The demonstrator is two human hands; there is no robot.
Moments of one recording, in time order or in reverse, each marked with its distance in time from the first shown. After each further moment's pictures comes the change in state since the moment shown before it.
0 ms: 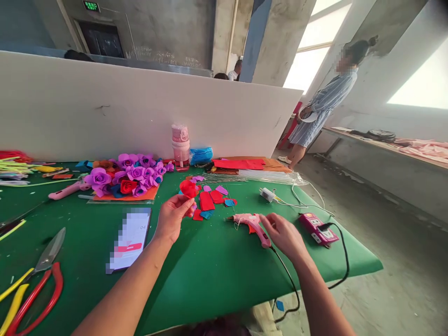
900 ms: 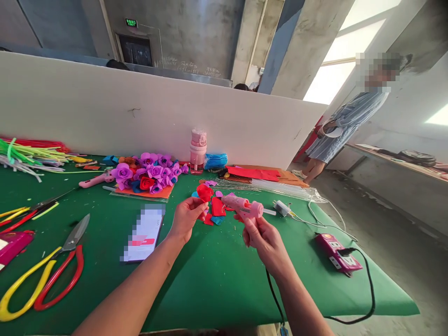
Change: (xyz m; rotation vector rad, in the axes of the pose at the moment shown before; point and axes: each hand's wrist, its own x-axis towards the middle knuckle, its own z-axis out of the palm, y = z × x) left_hand -0.001 -0.002 -0.002 0.016 0.022 0.011; right_hand -0.024 -0.097 0.014 0.798 -0.246 -0.280
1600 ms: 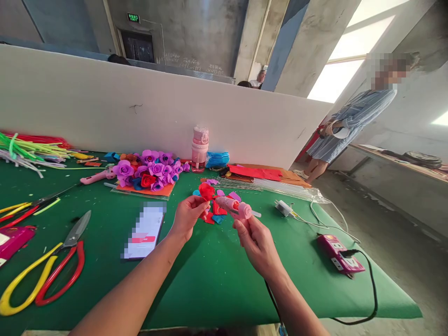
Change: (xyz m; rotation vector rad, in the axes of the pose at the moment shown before) left_hand 0.000 -0.001 -0.001 -0.001 -0.021 0.004; right_hand 0.004 0.002 0.017 -0.243 0.059 -0.176
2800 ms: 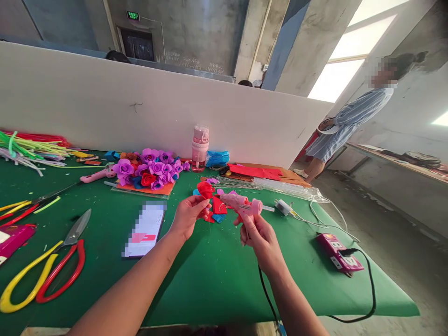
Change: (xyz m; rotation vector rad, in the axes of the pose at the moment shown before) left_hand 0.002 -0.001 -0.002 -0.058 -0.018 -0.092; right_hand -0.002 0.004 -0.003 0.294 -0.015 0.190
